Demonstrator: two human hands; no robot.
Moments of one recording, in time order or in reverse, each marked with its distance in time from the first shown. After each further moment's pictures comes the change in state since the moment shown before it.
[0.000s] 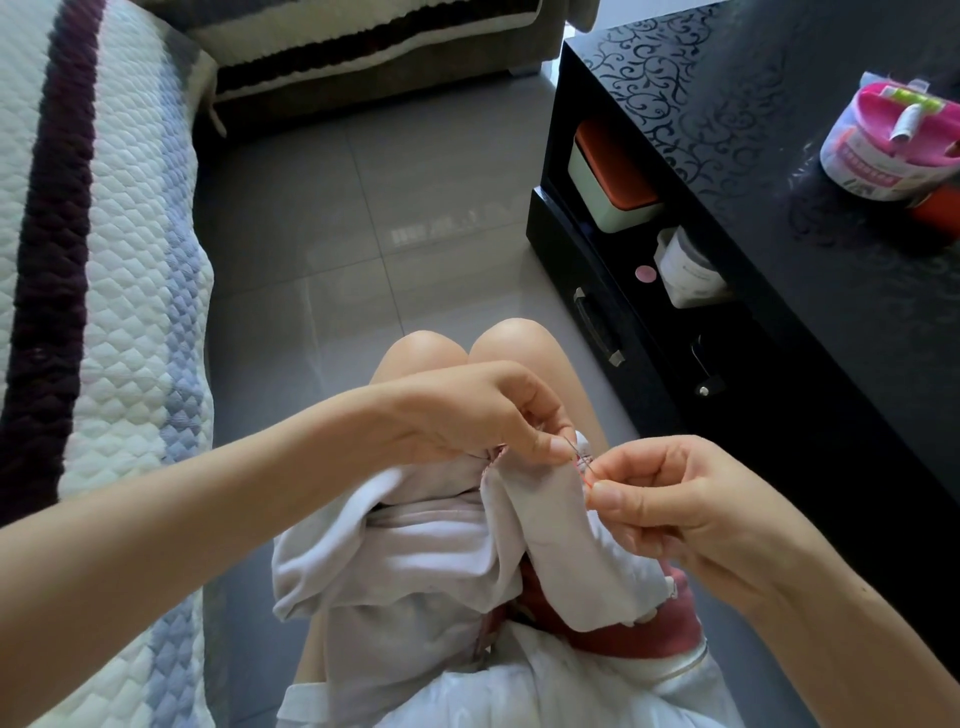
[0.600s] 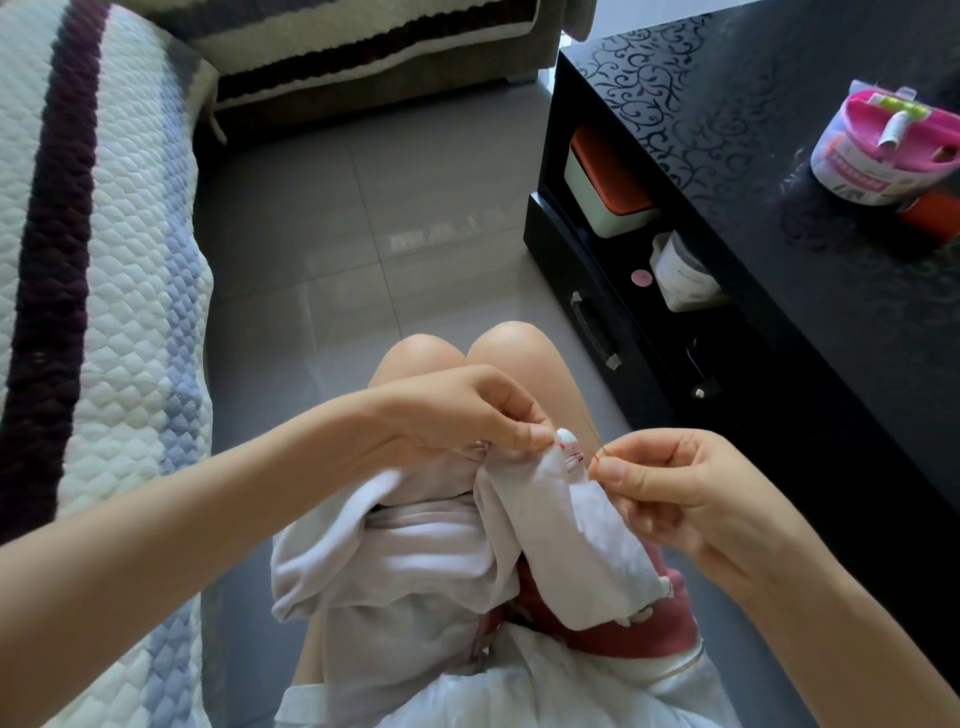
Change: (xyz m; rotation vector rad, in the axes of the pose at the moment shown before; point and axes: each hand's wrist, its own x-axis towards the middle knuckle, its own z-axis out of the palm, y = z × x) left_hand -0.002 -0.008 -0.005 0.041 0.056 -0.024; right_hand 0.005 0.009 -0.011 0.008 0.122 -0.044
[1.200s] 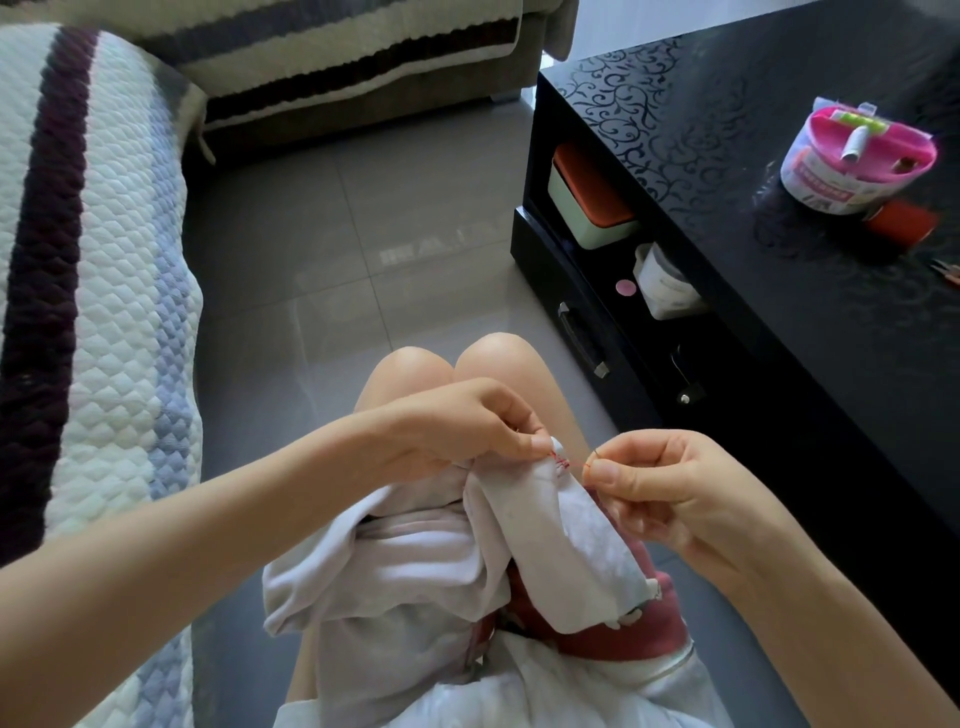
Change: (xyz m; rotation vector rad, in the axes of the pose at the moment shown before) left_hand 0.006 0.005 0.011 0.020 0.109 -0.059; right_hand -0.003 -0.004 -0.003 -0.002 0.024 -0.026
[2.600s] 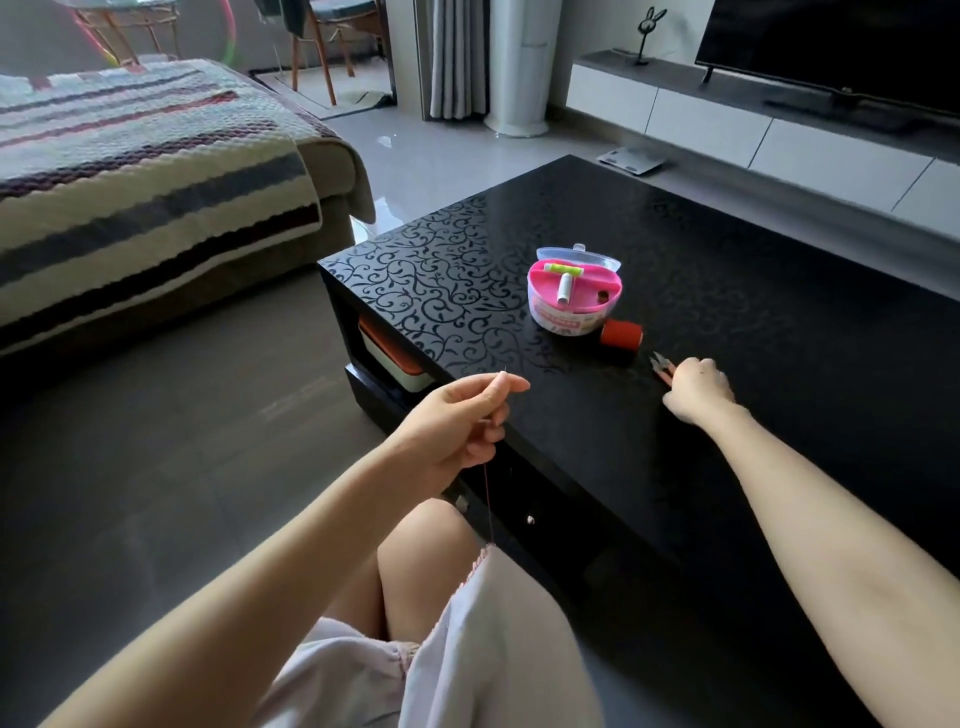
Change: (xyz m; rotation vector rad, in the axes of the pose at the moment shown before) left_hand 0.157 0.164 0.041 -0.552 0.057 0.314; right_hand 0.103 -0.060 -0.365 -1.103 1.140 0.336
